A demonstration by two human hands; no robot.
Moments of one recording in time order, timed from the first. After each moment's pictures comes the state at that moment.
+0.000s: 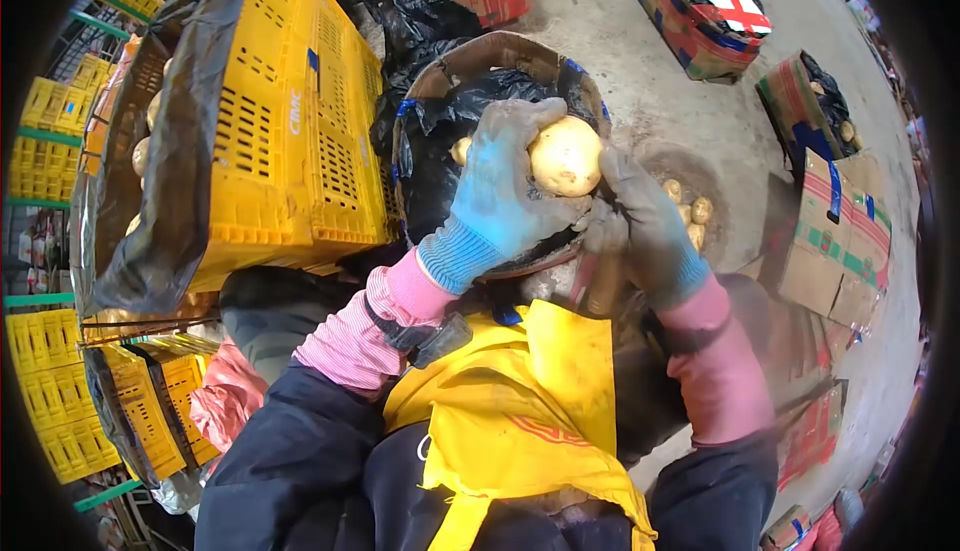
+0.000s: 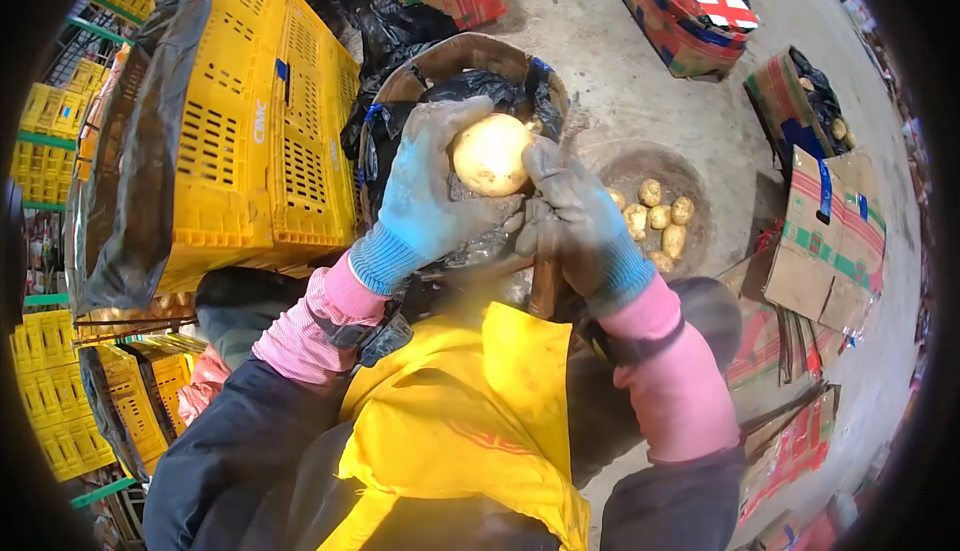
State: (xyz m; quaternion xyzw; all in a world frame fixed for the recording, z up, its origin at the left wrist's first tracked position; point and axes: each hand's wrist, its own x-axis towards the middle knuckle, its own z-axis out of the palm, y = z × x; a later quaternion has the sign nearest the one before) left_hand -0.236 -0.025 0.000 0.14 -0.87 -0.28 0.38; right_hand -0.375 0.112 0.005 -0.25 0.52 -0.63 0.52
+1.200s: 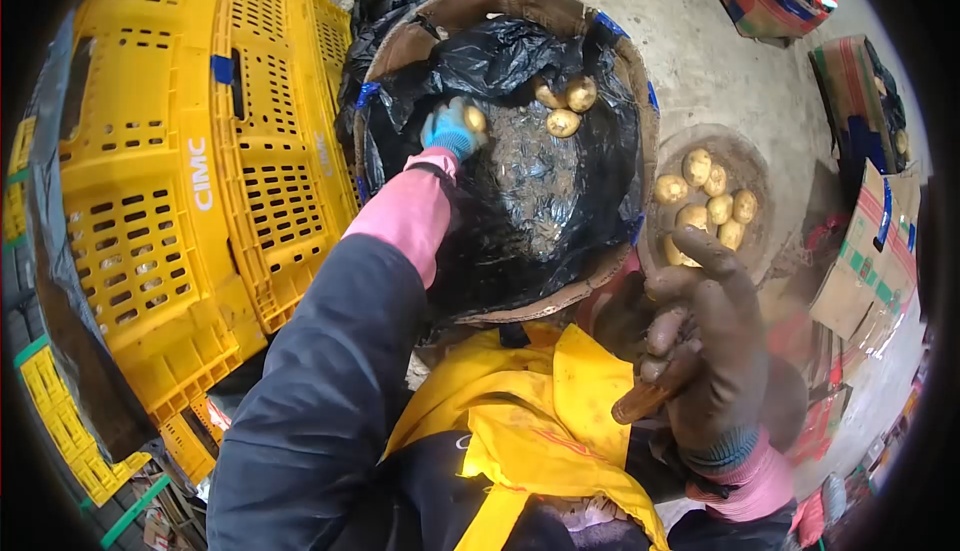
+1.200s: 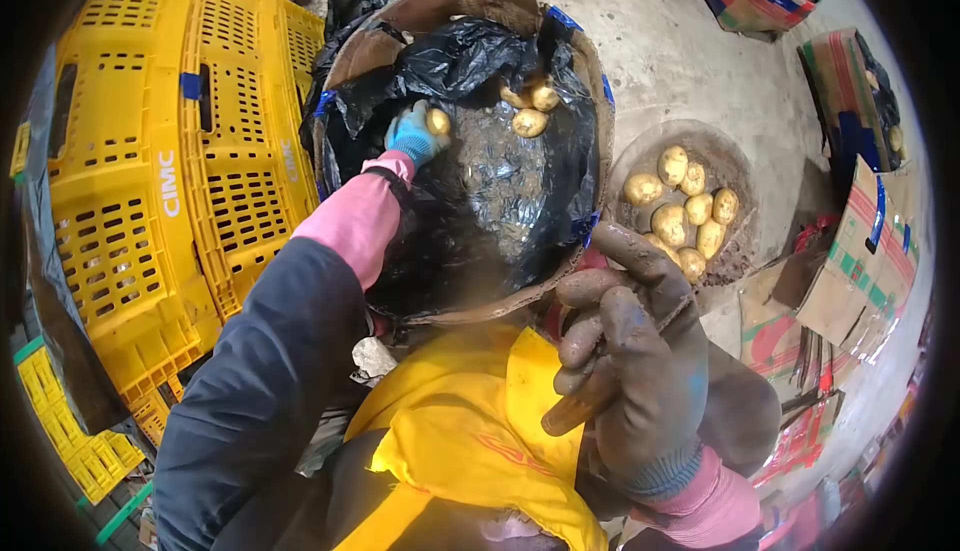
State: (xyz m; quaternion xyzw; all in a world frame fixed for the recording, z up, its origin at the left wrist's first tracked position) left_hand -0.274 -0.218 -0.323 0.54 -0.81 -0.22 -0.11; right_hand -0.387 0.094 0.021 -0.01 0.66 -0.59 0.47
